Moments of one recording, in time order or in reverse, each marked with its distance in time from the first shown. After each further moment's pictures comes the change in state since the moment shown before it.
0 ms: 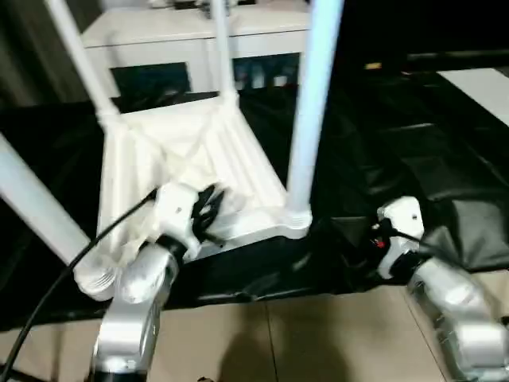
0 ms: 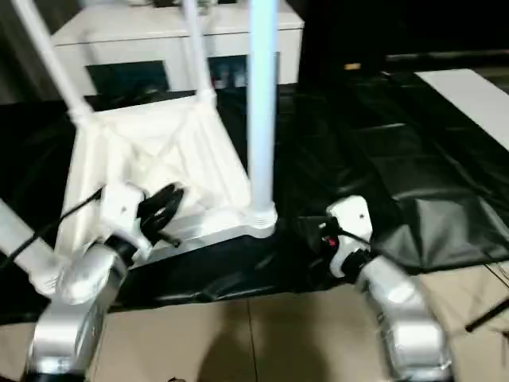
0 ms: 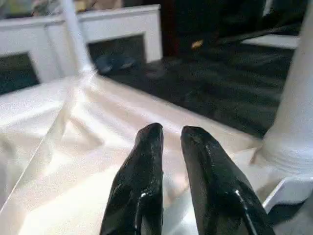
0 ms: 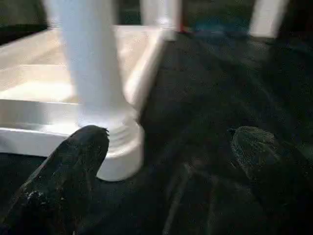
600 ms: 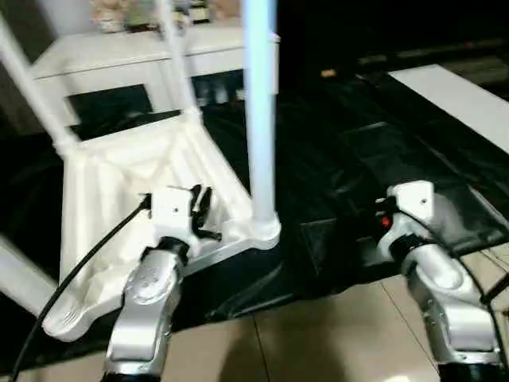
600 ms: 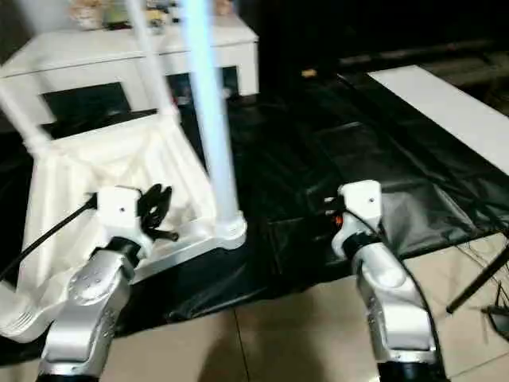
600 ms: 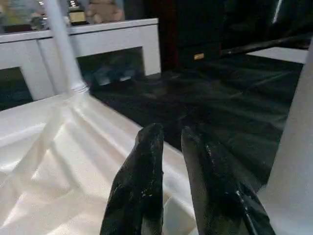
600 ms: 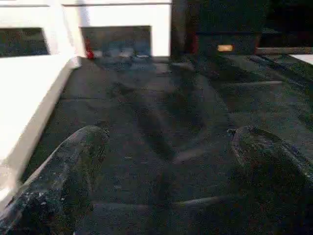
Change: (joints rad) left arm -0.045 -0.068 -0.012 0.001 0.034 0.037 0.153; right arm -0.116 0.005 -0.028 0.059 -0.033 0.009 -0.142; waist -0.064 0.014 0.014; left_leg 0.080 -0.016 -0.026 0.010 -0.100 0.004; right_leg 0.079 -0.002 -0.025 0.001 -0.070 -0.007
